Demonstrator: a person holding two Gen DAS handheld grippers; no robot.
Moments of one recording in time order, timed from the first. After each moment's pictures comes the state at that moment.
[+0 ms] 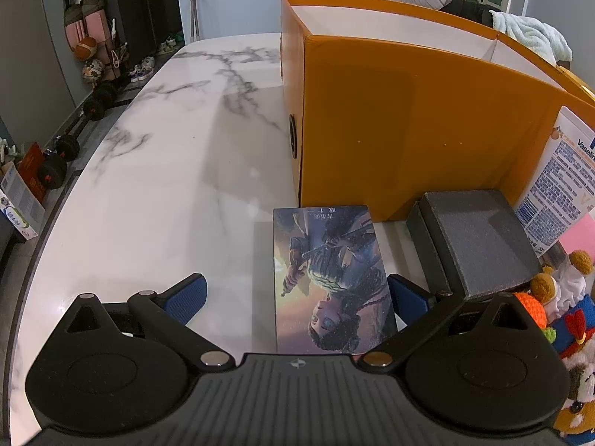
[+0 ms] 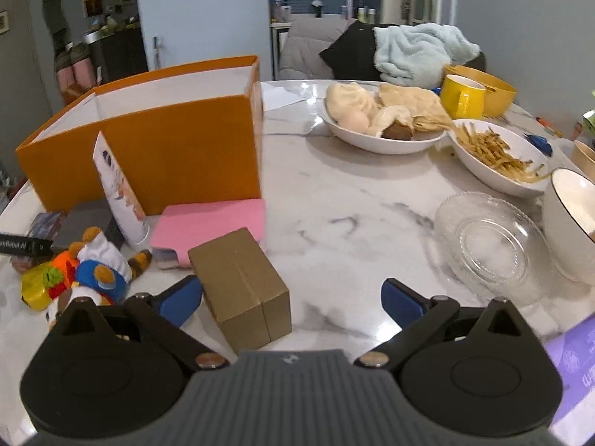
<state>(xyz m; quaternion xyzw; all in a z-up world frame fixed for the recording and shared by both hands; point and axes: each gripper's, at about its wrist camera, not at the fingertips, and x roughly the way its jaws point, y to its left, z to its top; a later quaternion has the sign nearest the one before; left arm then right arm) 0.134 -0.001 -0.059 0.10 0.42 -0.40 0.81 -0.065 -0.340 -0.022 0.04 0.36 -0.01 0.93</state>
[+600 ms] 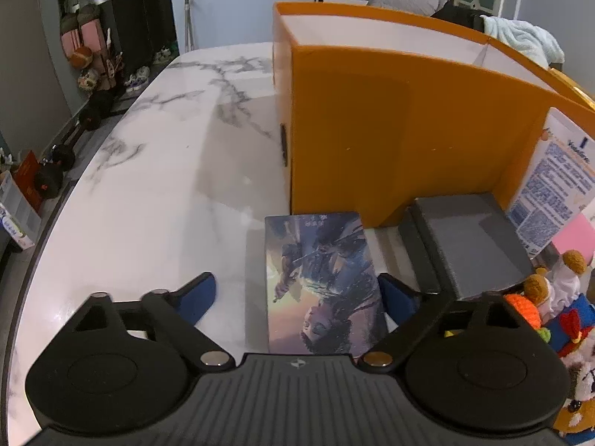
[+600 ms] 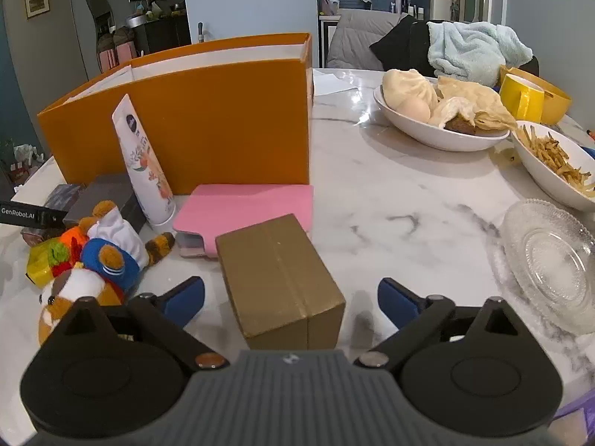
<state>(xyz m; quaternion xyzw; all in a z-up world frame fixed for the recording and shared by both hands) 0.128 0.000 -0.056 0.09 0.40 -0.41 0.82 -0.042 -0.330 -0.047 0.04 0.36 0.05 0.93</state>
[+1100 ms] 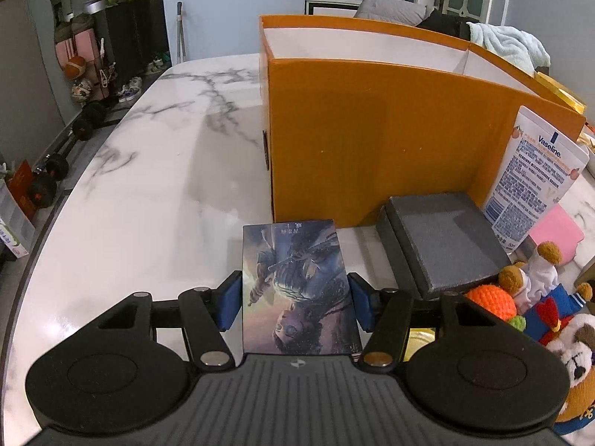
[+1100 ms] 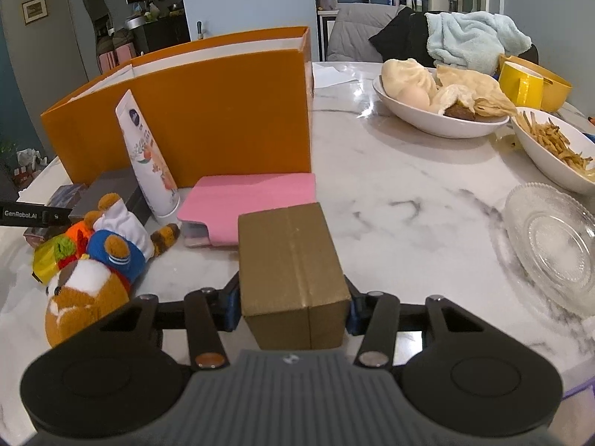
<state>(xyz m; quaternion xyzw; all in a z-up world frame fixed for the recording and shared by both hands) 0.117 0.006 -0.052 0.08 0.39 -0.42 0.82 -0.049 -0.335 -0.052 0.06 0.37 0.06 0.93</state>
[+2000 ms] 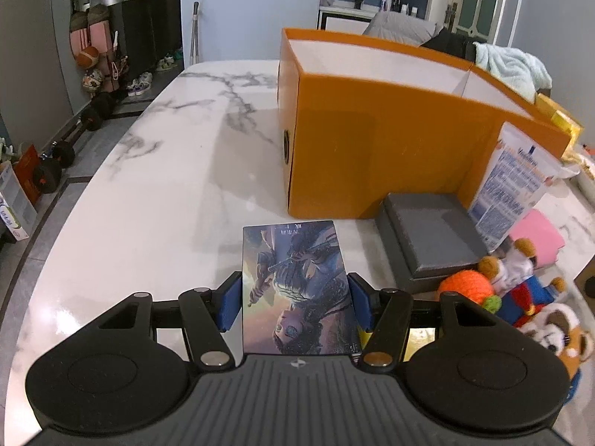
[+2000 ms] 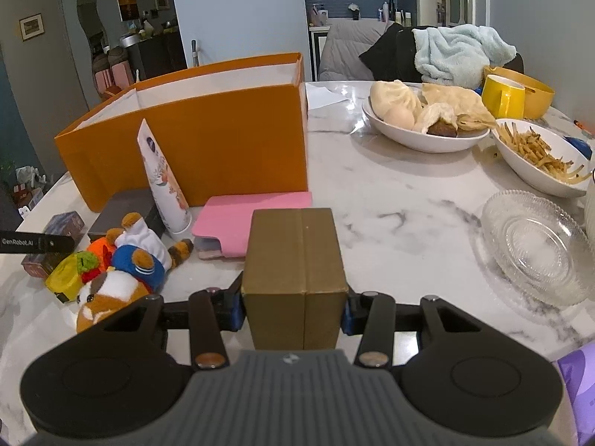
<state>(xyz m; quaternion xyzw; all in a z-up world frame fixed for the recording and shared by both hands) 0.107 0.036 -0.040 0.04 0.39 -0.40 0.83 -0.073 -0.336 -0.030 0.07 0.34 0.05 0.94</state>
